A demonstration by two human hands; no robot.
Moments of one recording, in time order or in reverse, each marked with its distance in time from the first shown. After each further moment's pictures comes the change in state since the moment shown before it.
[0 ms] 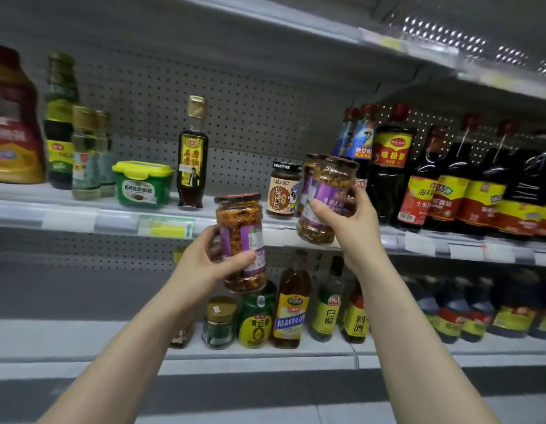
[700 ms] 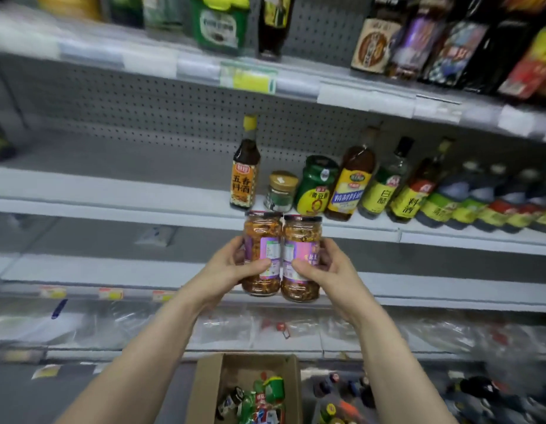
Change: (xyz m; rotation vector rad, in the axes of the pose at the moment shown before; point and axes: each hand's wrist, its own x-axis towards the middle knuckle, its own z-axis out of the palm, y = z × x) left_hand -0.168 -0.154 -0.087 -0.180 -0.119 -0.495; right_hand -0.268 0.128 0.072 0.130 -0.449 0.593
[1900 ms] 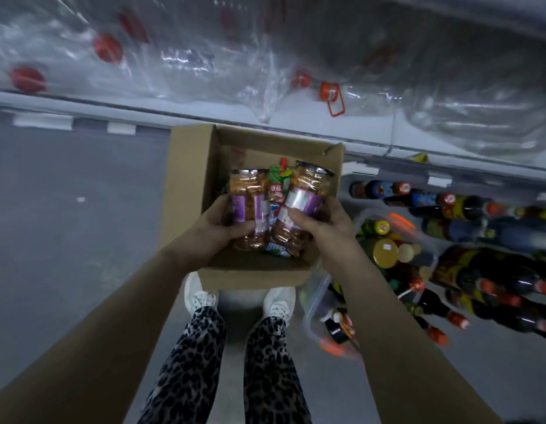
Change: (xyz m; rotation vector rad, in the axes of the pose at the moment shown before) left_hand 0.029 -0.590 -0.077 -0.147 0.111 -0.718; right_hand 0.020 0.607 -0.008 0.056 0.158 0.853
